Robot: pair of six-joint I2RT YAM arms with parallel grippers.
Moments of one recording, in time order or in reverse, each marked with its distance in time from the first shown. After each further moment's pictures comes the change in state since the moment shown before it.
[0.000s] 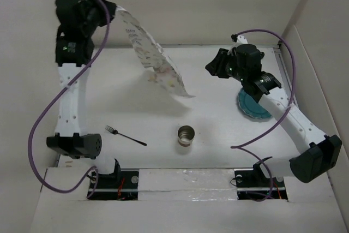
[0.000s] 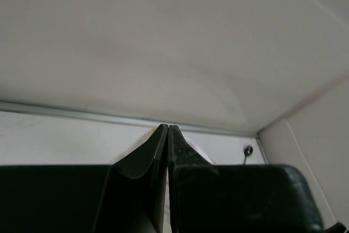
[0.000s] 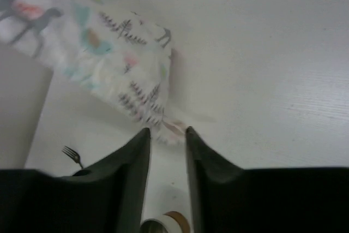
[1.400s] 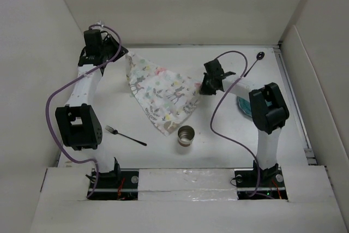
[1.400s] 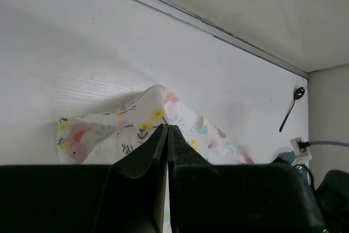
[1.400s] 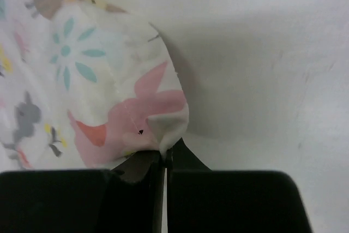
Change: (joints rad) left arm 0.152 0.063 -0.586 0.223 0.166 -0.054; right arm -0.010 0.647 0.009 0.026 0.113 0.171
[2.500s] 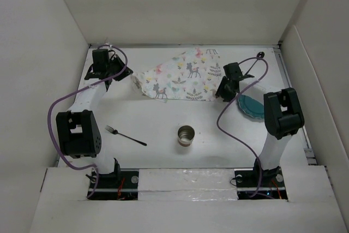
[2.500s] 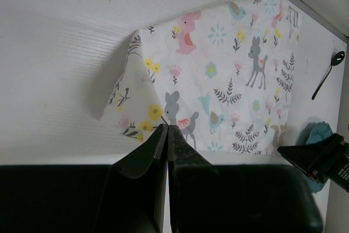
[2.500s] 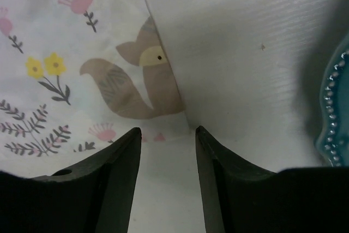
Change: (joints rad) left arm -0.027 -0.103 -0.321 0.054 -0.016 0.027; right arm -0.176 -0.139 -0.162 -0.082 0.032 0.012
